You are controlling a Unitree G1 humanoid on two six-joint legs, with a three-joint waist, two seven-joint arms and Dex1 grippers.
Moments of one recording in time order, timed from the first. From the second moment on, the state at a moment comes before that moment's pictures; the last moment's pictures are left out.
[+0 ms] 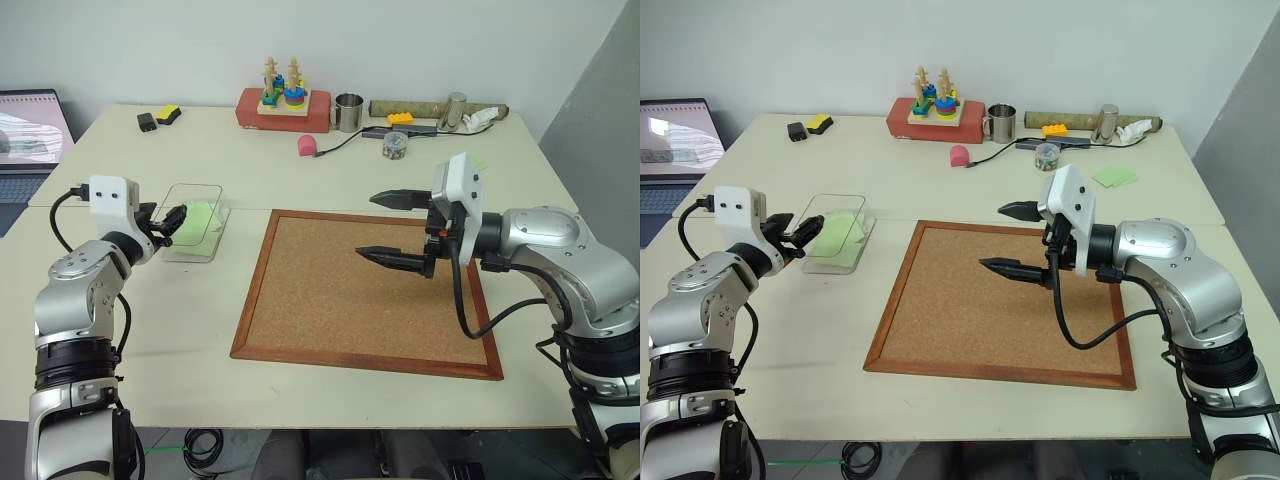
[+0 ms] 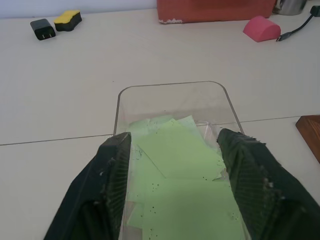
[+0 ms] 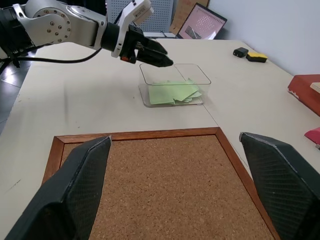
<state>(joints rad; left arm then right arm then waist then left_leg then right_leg) -0.50 0.68 0.31 0.27 -0.33 0.49 -0.44 -0.65 -0.64 0.10 -0.39 0.53 0.69 0.88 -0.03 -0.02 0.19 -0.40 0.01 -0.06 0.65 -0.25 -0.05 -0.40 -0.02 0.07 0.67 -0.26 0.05</state>
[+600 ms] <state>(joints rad) -0.13 1.09 0.29 -0.09 -0.37 0.45 -1.04 -0.27 -1.06 -0.23 -0.38 0.52 0.64 1.07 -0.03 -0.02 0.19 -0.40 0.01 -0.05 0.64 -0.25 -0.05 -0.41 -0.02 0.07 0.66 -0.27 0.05</state>
